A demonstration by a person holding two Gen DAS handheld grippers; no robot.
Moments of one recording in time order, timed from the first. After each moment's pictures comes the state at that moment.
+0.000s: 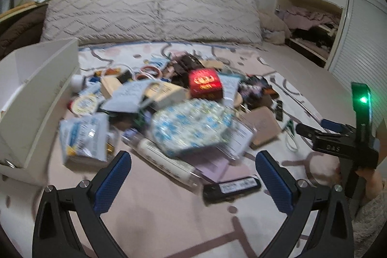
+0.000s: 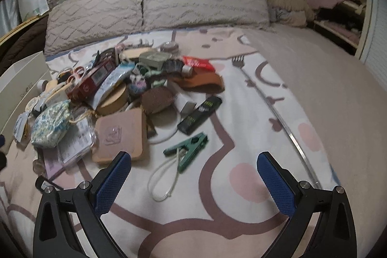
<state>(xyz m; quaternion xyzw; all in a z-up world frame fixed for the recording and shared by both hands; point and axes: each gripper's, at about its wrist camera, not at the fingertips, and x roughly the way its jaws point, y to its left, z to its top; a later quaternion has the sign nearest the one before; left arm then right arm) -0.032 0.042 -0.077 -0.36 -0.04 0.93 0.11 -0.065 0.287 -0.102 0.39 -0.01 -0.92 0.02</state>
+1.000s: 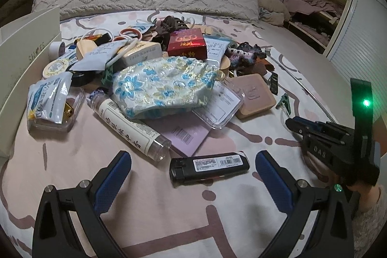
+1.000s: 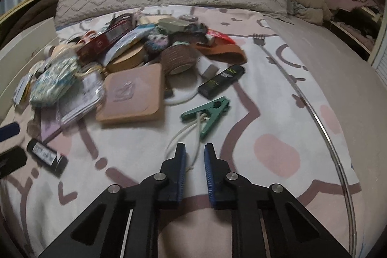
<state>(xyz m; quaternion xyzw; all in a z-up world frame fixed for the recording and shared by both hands) -0.037 0.068 -0.112 -0.42 -0.06 0.90 0.12 -0.051 0.262 -0.133 0.43 0.04 -0.90 0.04</state>
